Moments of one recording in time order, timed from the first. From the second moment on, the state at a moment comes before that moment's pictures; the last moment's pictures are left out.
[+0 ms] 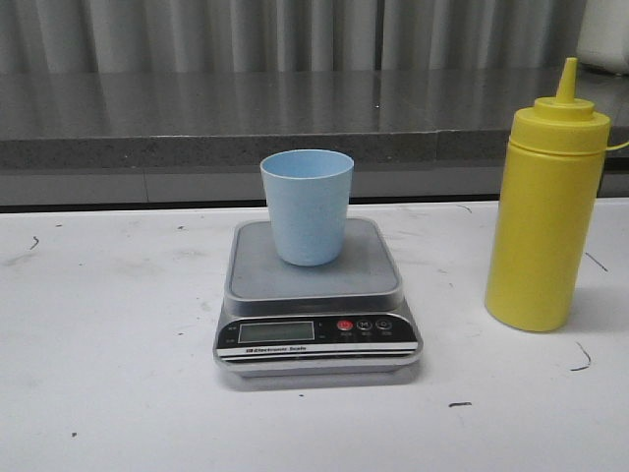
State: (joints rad) left arm -0.23 0.42 -0.36 0.03 0.12 -0.10; right arm 0.02 0.32 -0.57 0.08 0.38 -0.04
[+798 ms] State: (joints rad) left arm -0.23 0.35 -0.33 0.03 0.08 -0.11; right arm 0.12 0.63 -0.67 0.08 0.31 -0.04
